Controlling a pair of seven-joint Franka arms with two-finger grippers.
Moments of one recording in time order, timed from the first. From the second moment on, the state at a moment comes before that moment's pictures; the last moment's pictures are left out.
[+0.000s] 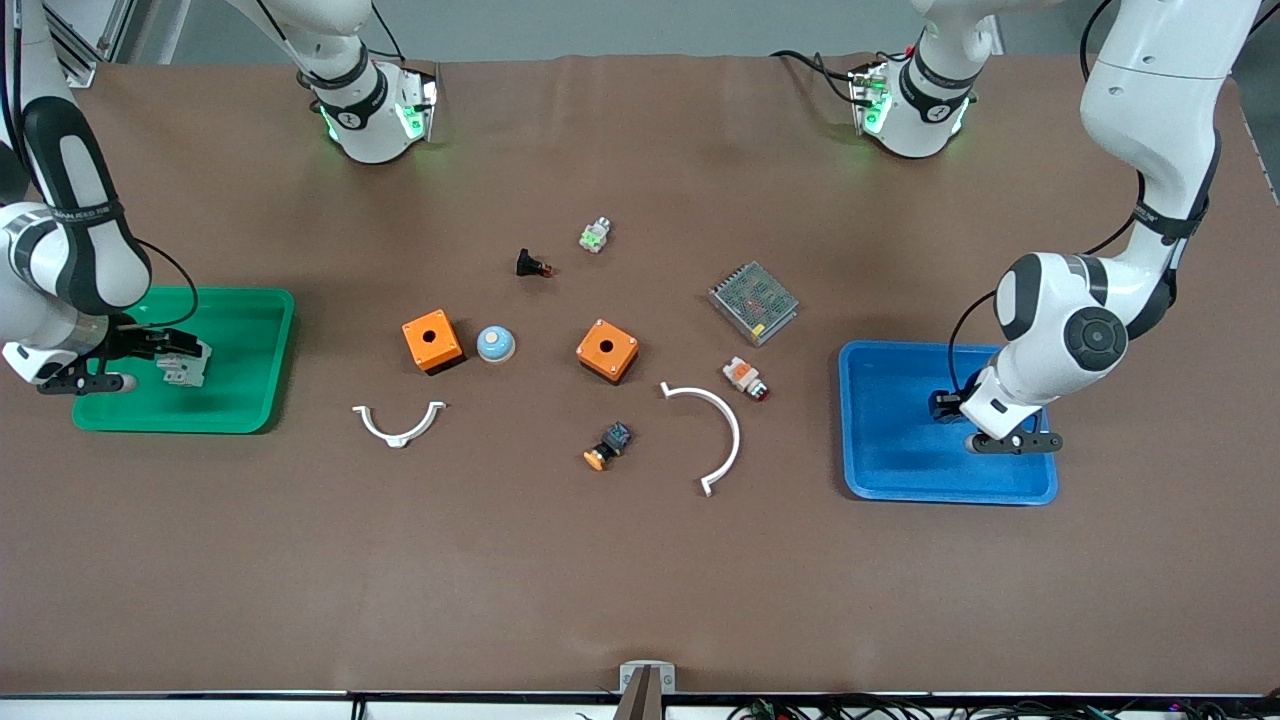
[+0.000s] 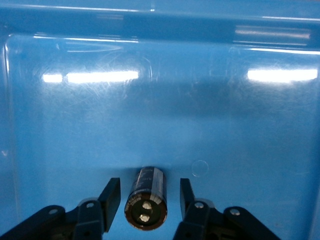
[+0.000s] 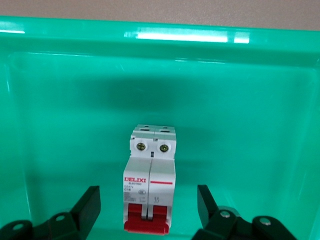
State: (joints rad) left arm 0.10 0.49 -0.15 -2.05 0.10 2.51 -0.12; right arm -0.38 0.41 -0.10 -2.08 -0.01 2.35 -0.50
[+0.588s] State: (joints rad) left arm 0.10 0.45 -0.17 -2.01 0.10 2.50 -0.12; right arm -0.38 0.41 -0.10 -2.07 0.00 2.35 -0.50
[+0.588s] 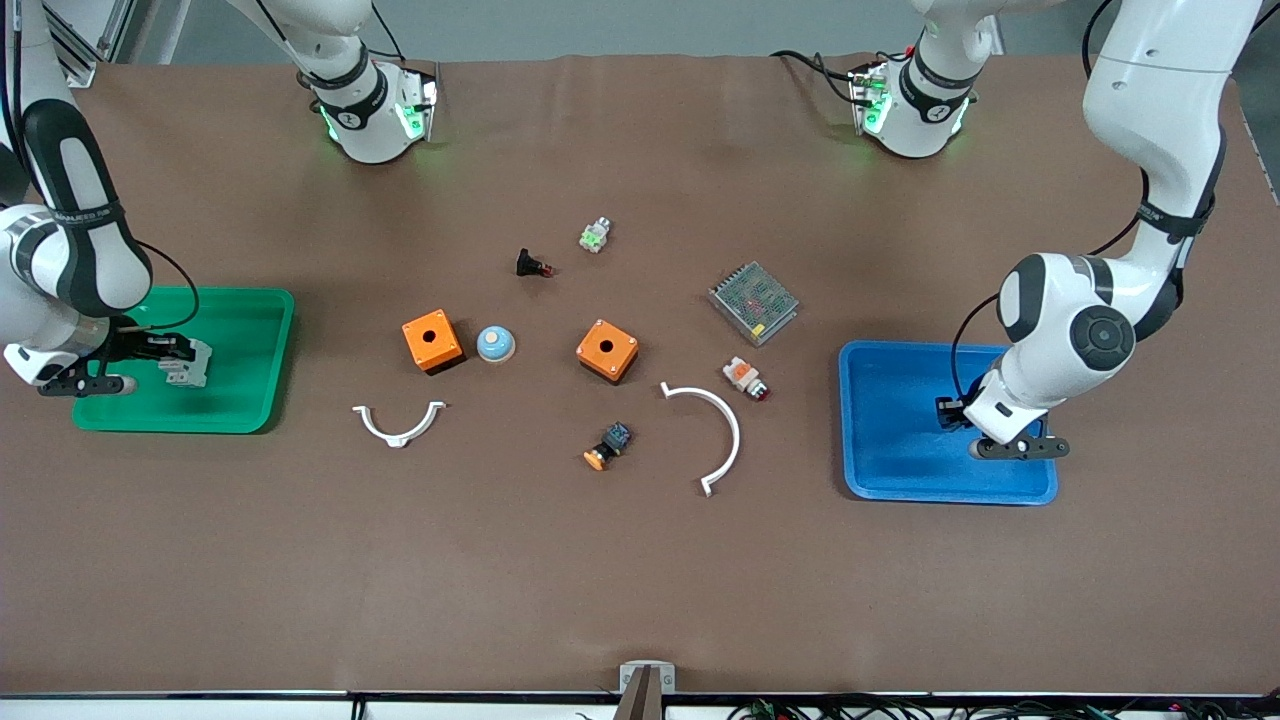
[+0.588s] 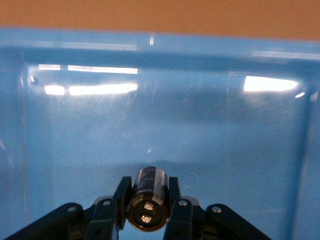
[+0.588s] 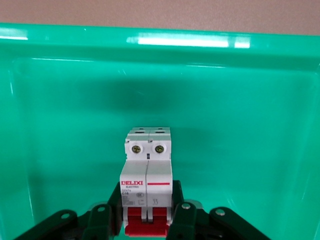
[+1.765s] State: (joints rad) left arm -0.28 0.40 -0.44 -1.97 0.14 2.39 -0.89; right arm 0.26 0.24 -0.07 -1.77 0.10 1.75 0.19
